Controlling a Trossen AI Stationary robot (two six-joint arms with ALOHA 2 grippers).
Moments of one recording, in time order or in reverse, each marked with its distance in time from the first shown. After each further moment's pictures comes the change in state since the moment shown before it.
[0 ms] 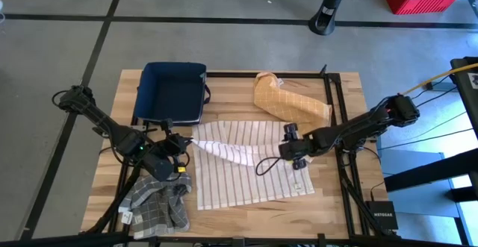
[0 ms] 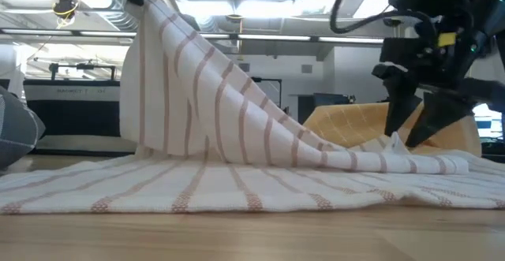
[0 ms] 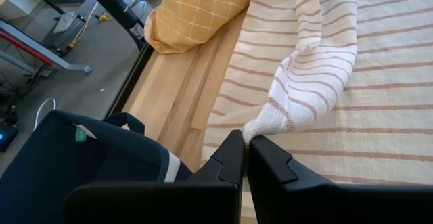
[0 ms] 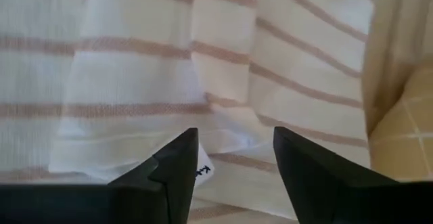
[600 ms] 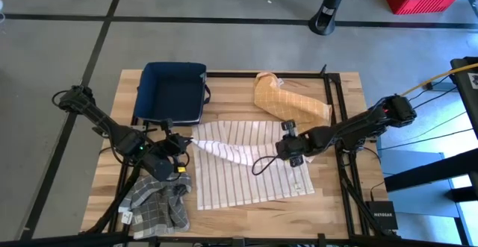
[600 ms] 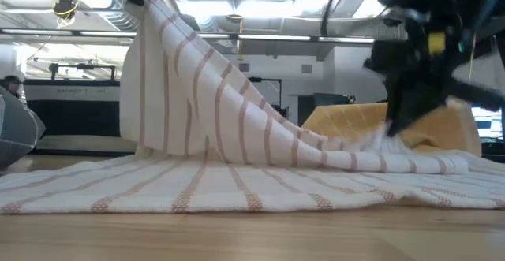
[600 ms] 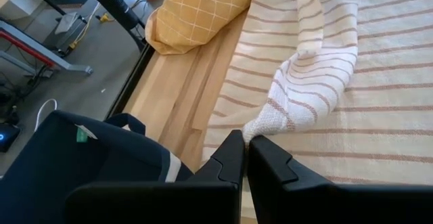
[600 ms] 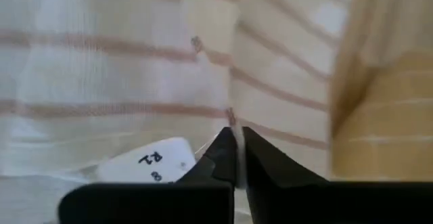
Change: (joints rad) left arm 0.000 0.000 0.006 0.001 -0.008 0.006; right arm -0.002 0.031 0.115 -0.116 0.083 -0.001
